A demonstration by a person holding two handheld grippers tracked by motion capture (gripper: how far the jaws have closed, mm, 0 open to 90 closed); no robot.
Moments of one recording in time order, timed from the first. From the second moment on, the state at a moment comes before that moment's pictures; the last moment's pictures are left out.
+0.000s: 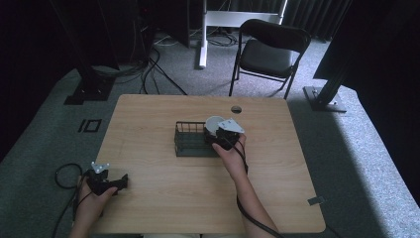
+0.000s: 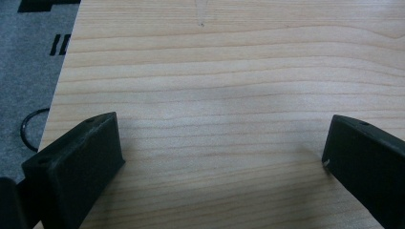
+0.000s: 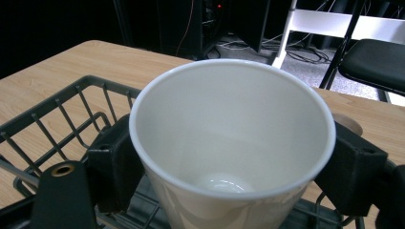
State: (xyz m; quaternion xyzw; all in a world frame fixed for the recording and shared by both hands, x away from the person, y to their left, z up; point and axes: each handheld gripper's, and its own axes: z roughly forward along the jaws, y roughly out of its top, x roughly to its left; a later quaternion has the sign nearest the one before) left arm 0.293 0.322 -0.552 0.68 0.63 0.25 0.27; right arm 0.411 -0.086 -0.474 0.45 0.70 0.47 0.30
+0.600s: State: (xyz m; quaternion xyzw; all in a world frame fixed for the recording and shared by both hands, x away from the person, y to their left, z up) left arm 0.293 0.322 -0.552 0.68 0.63 0.25 0.27; right arm 0.413 -0.091 -0.468 0.43 0.70 0.49 0.30
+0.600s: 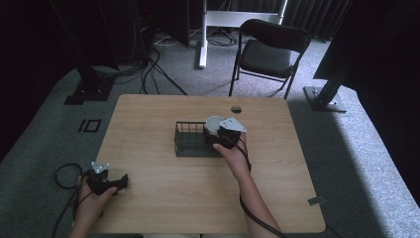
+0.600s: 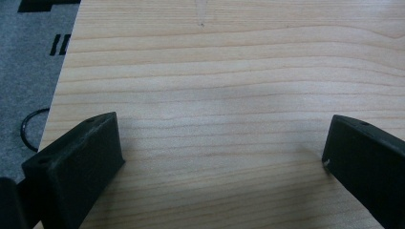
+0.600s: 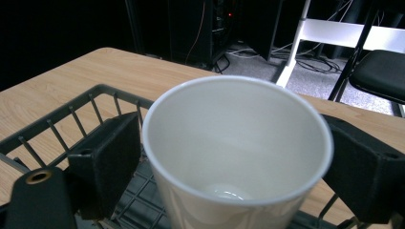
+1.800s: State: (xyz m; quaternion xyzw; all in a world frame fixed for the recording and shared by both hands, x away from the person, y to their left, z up) left arm 0.293 0.322 -0.552 0.68 0.63 0.25 0.27; right arm 0.380 -0.139 -0.461 0.42 0.70 0.50 0.30
